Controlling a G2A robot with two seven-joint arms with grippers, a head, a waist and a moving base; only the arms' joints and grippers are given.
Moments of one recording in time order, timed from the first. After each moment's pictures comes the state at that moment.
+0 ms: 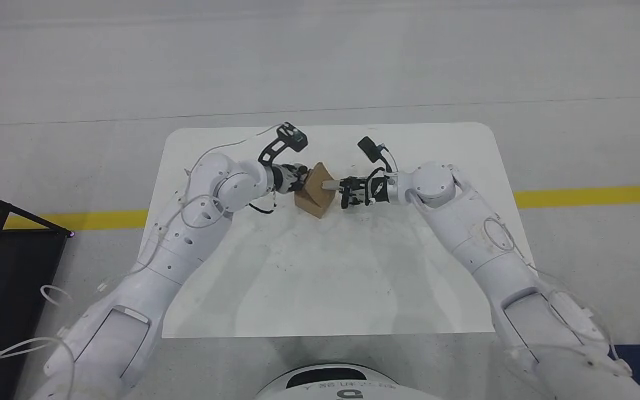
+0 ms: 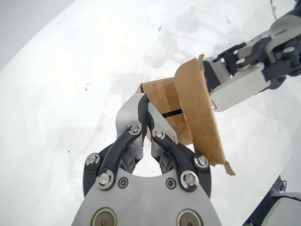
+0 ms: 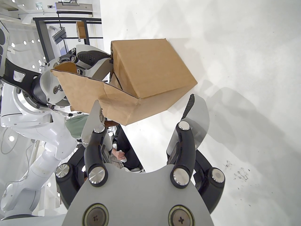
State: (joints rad) left arm 0.84 -1.23 -0.89 -1.25 0.84 -0.32 -0.83; right arm -0.83 -1.28 0.92 -0.92 0.09 -0.08 0.99
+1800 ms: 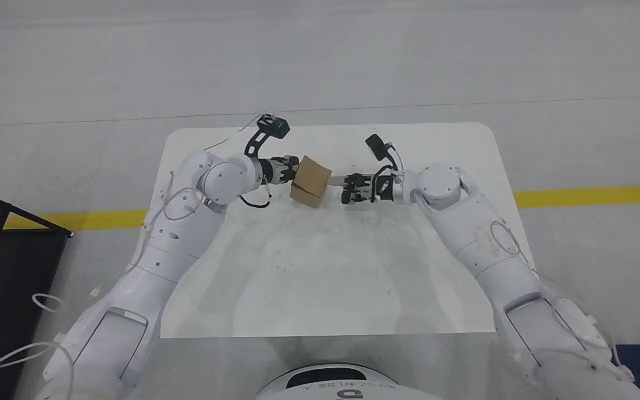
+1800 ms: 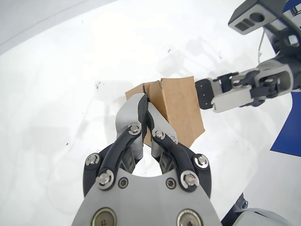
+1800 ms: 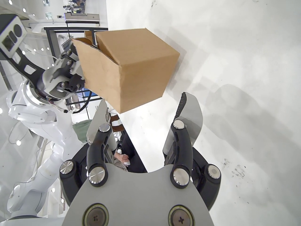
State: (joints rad) left arm 0.86 -1.23 -0.98 -1.24 0.69 -0.22 -0.88; right arm -0.87 -1.27 0.98 -0.95 0.11 -0.08 0.97
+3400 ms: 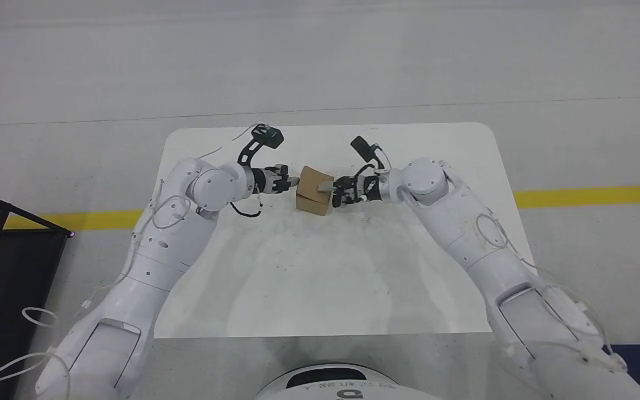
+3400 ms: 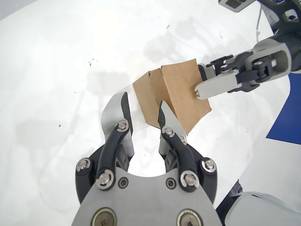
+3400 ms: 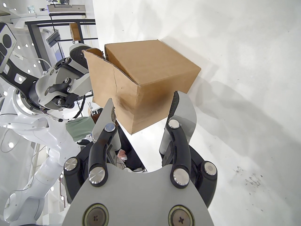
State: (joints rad) left arm 0.91 -1.20 -1.03 -1.30 0.66 -0.25 -0.93; right arm -0.80 -1.31 0.88 -0.91 0.08 0.00 0.97
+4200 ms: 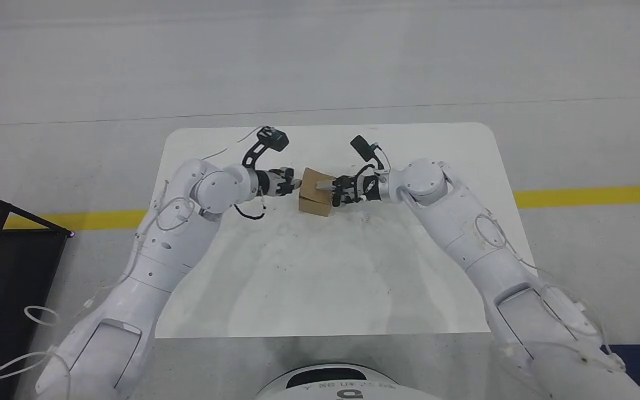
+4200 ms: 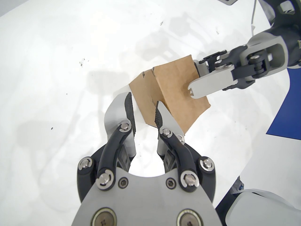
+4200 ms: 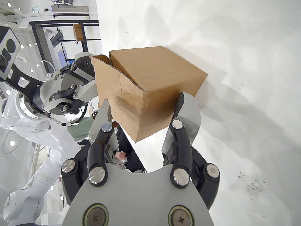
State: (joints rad) left arm 0.91 -1.20 -1.00 -1.31 0.66 -0.25 -0.93; right arm -0.80 -1.32 0.89 -0.90 0.08 -0.03 0.96
